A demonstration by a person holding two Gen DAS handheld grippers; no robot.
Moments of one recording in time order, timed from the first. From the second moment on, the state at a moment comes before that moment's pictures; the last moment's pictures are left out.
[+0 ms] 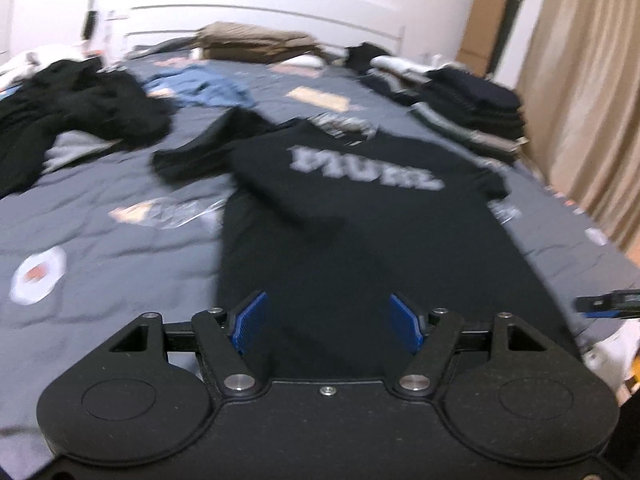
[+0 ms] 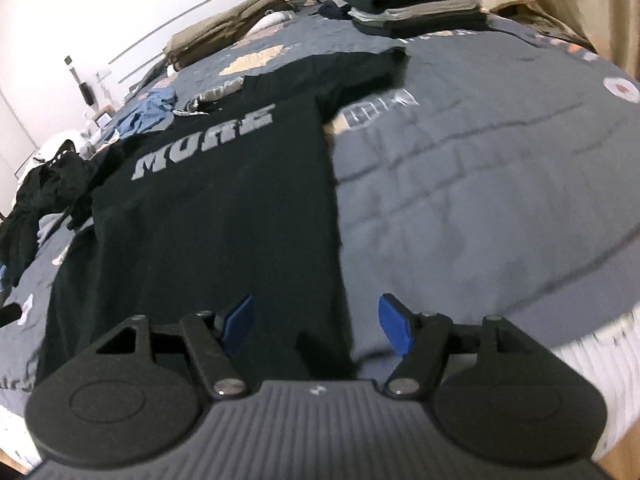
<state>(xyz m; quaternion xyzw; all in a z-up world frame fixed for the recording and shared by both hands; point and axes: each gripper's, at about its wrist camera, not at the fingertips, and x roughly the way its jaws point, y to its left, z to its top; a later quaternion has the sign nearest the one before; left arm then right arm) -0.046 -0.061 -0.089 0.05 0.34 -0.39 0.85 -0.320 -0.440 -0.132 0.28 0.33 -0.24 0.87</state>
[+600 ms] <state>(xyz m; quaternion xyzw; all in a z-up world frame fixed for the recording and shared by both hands) -0.047 -0.031 -0.144 0.08 0.40 -0.35 0.84 -0.340 -0.406 -0.164 0.24 0.37 -0.24 0.87</state>
